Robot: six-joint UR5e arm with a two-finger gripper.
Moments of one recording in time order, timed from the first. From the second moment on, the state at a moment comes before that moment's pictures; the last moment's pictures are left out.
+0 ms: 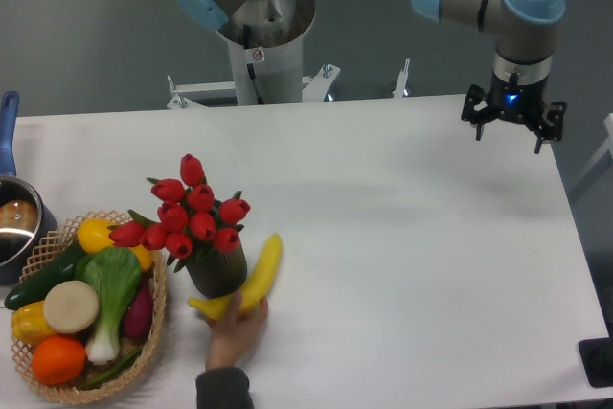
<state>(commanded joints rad) 2.96 -1.82 -1.81 -0.86 1.55 1.41</state>
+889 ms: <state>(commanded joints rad) 2.89 -1.73 -1.96 -0.84 1.36 1.40</state>
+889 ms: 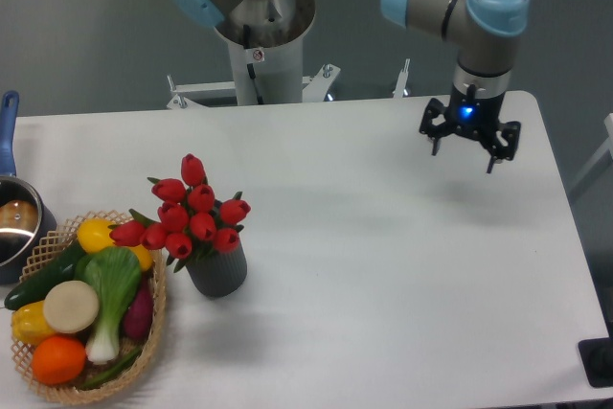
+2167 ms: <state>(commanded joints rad) 2.60 -1.66 -2.03 -0.84 0.58 1.25</state>
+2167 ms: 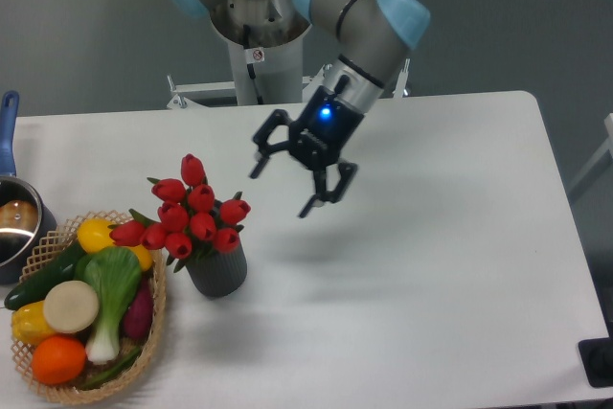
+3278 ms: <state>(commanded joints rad) 2.52 -1.69 -2.00 -0.83 0.57 1.19</state>
